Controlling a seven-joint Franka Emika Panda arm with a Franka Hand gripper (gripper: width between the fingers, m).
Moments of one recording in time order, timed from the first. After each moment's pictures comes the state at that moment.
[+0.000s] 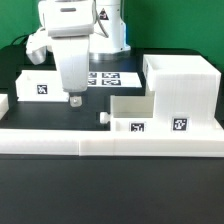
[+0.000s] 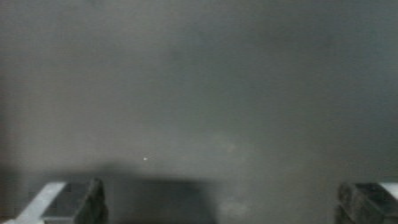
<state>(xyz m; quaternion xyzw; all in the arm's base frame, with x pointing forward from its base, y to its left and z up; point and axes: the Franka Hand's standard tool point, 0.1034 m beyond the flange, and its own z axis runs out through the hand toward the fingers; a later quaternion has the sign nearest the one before) 0.546 -0.072 0.043 -0.67 -0.74 -0.01 0.06</state>
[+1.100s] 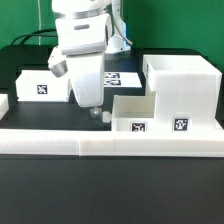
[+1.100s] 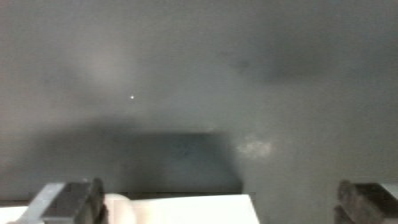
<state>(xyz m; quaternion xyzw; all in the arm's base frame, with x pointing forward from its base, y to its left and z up) 0.549 -0.031 0.031 -0.72 -0.69 -0.02 0.08</state>
